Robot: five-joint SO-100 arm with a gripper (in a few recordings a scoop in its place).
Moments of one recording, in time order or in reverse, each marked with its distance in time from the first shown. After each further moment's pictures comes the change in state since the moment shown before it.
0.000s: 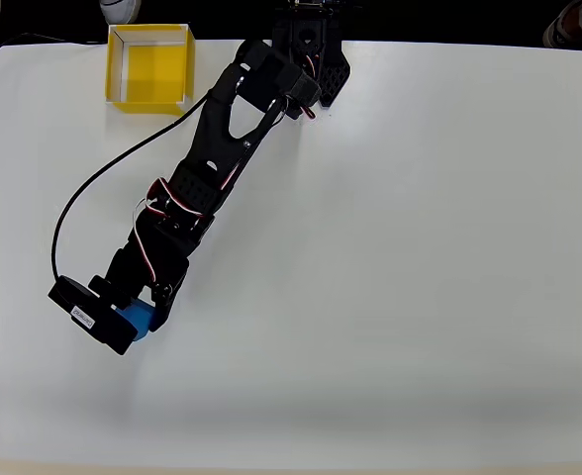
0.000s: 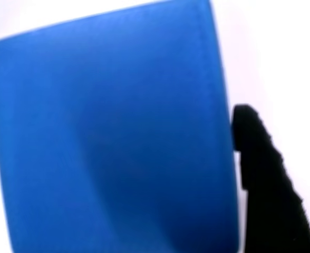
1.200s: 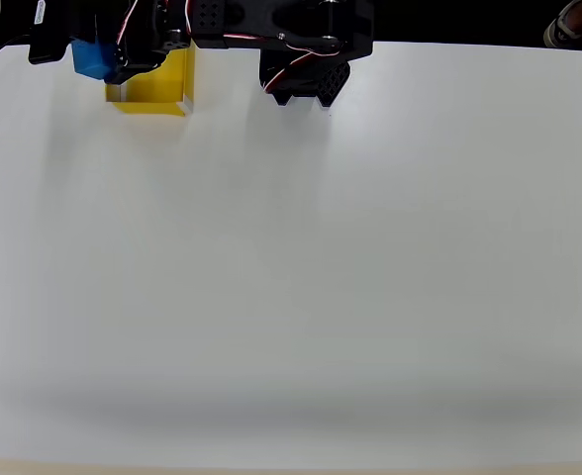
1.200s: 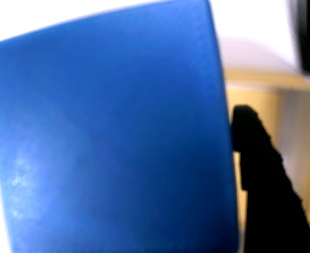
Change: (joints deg) arm 59.7 43.1 27.0 33.0 -6.8
